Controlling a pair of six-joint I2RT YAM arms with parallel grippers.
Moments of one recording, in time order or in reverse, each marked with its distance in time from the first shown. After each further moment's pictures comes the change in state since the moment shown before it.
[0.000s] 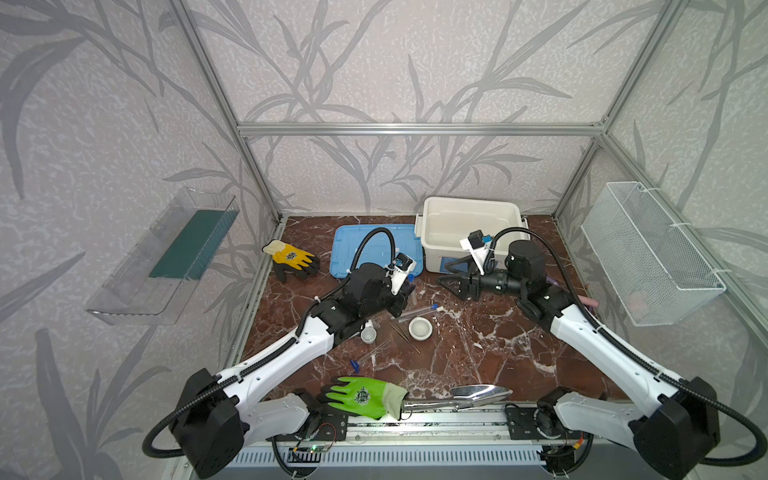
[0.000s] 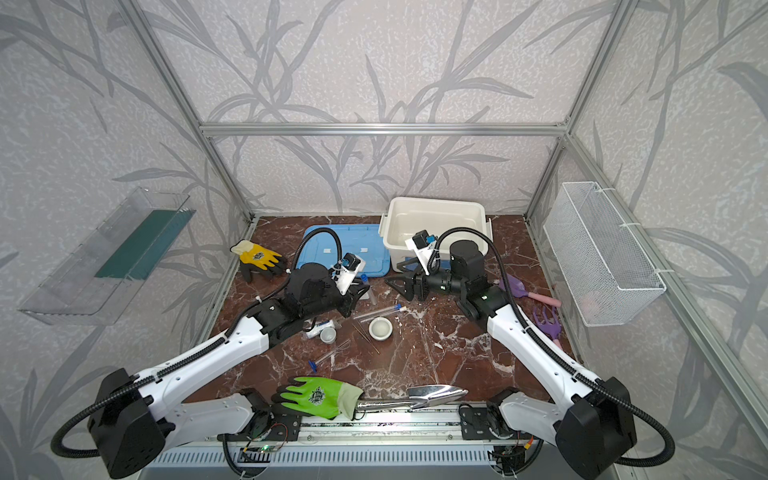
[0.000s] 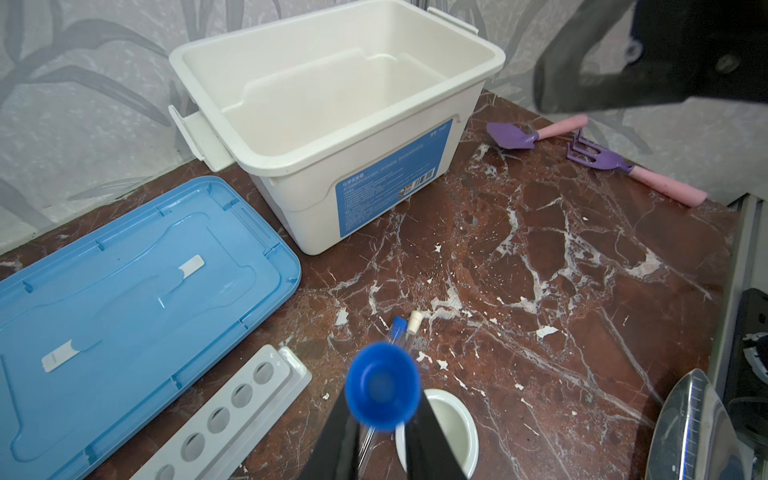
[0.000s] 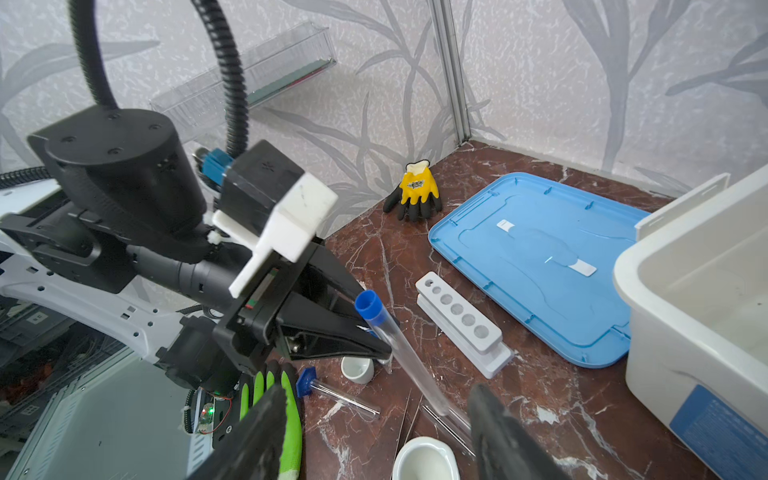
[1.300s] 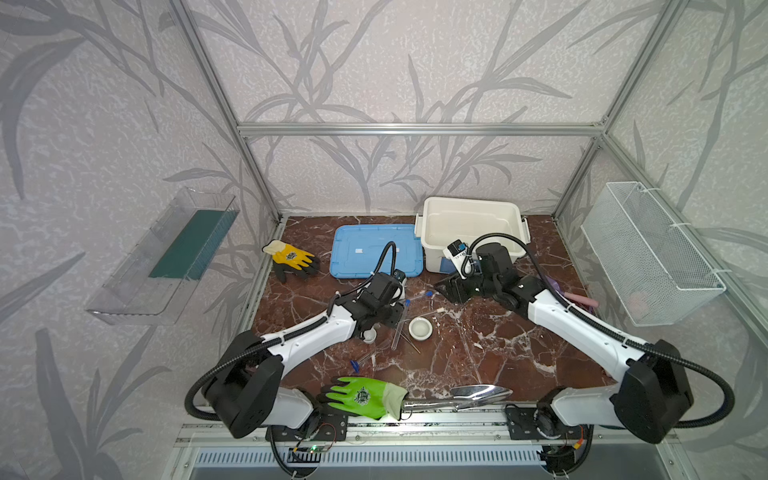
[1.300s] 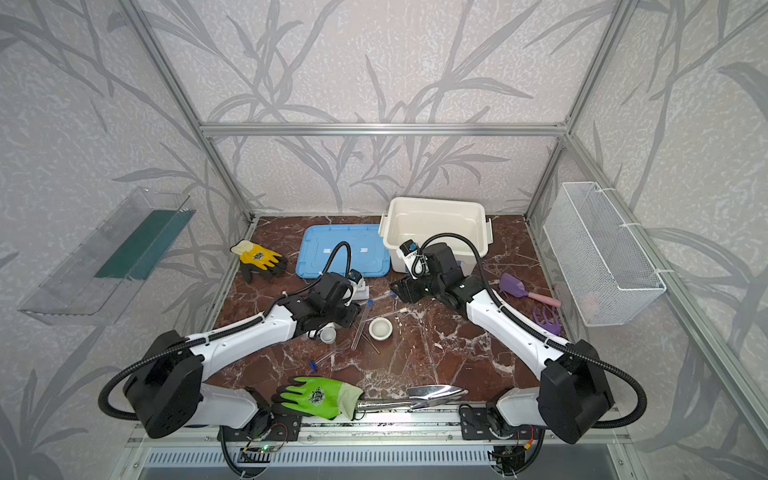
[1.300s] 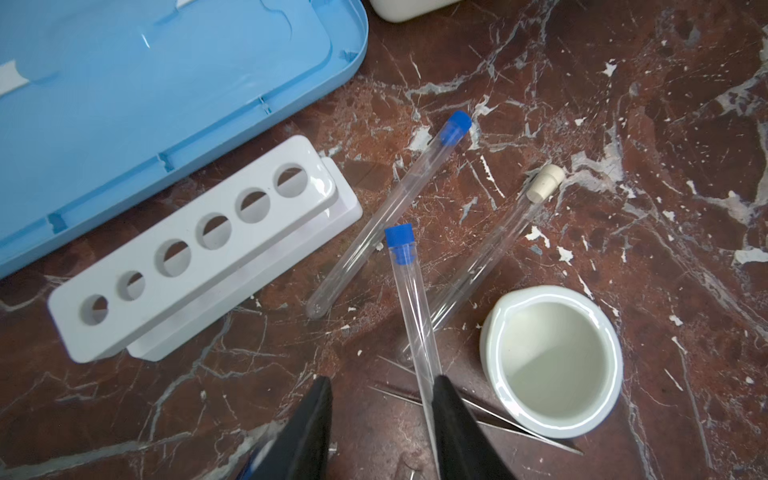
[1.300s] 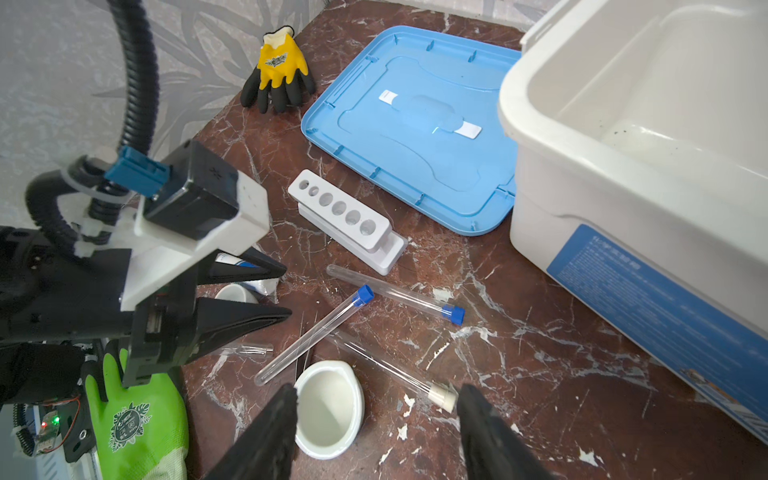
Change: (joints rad) left arm 0.005 0.282 0.013 -0.230 -0.186 -0.170; right arm 0.062 0.158 0.050 -0.234 0.392 -0.095
